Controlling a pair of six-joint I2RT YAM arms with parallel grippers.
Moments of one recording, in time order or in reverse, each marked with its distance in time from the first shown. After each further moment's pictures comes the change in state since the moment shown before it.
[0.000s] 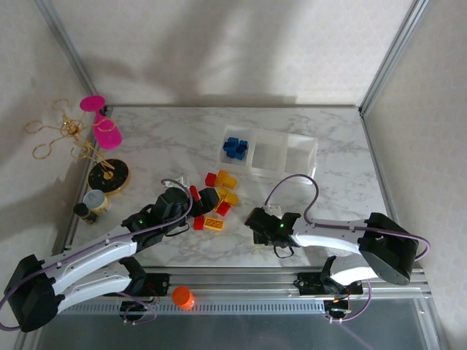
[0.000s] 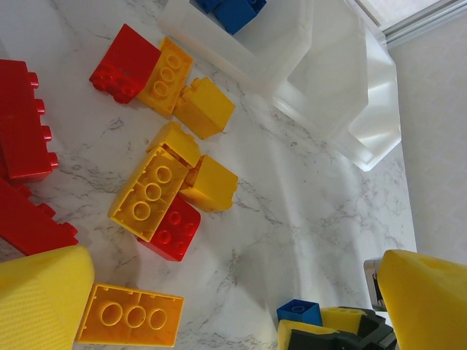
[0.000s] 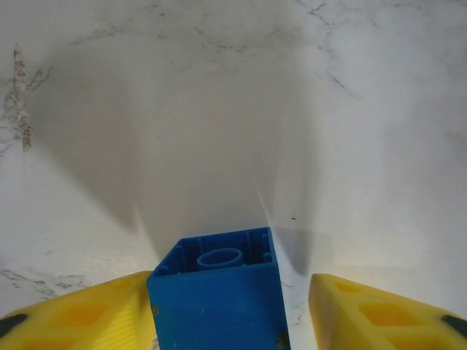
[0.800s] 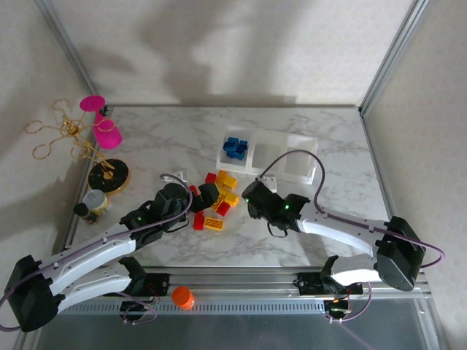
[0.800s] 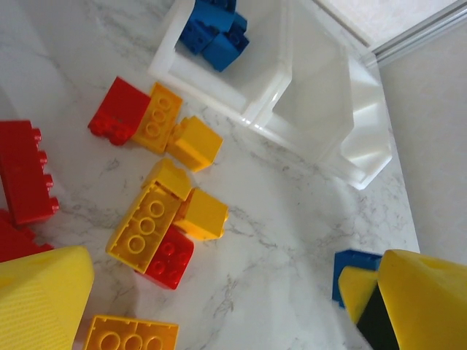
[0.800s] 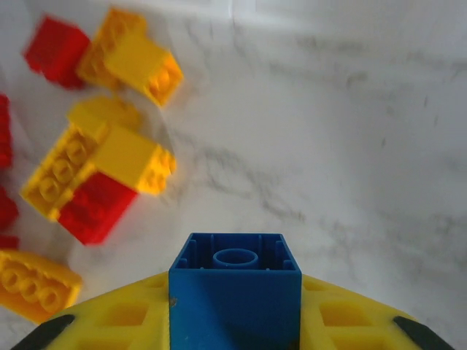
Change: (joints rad) left arm 0.008 0.003 0.074 -0.031 -0.057 0.075; right arm -0.107 -0.053 0.269 -0.014 0.125 -0.206
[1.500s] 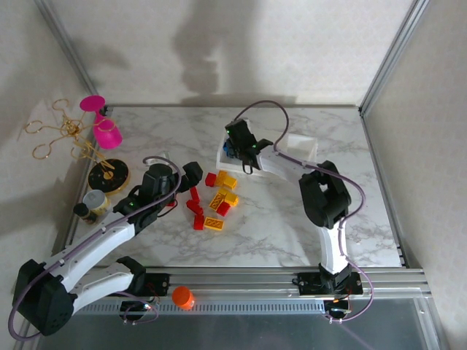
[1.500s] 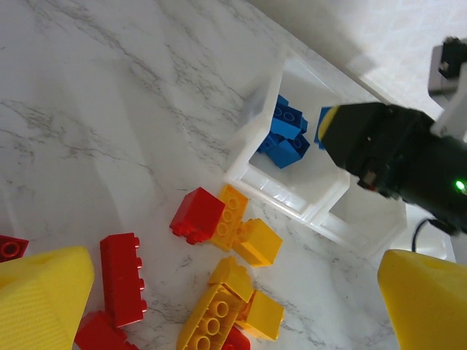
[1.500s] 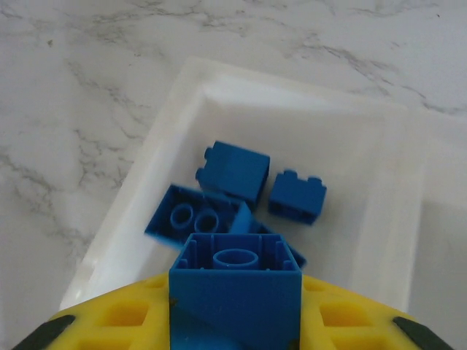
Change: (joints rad) left arm 0.258 0.066 0.078 -0.014 0.026 0.108; right arm -0.307 0.753 0.706 0.267 -0.080 -0.398
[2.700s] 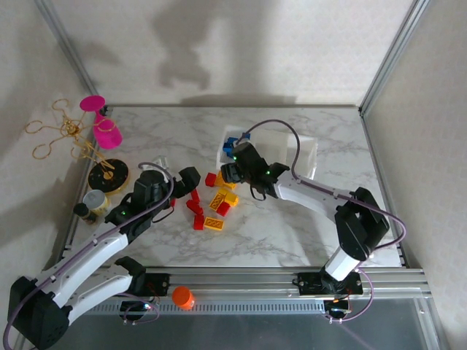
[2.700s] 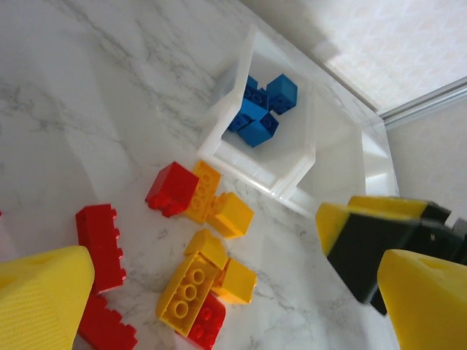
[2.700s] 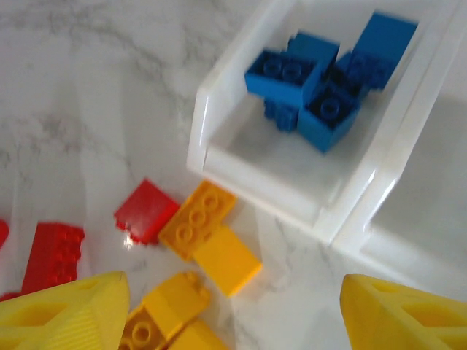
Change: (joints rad) left arm 0.012 -0.137 -0.074 -0.017 0.108 -0.032; right arm 0.161 -0.442 -0.446 -0.023 -0.082 0.024
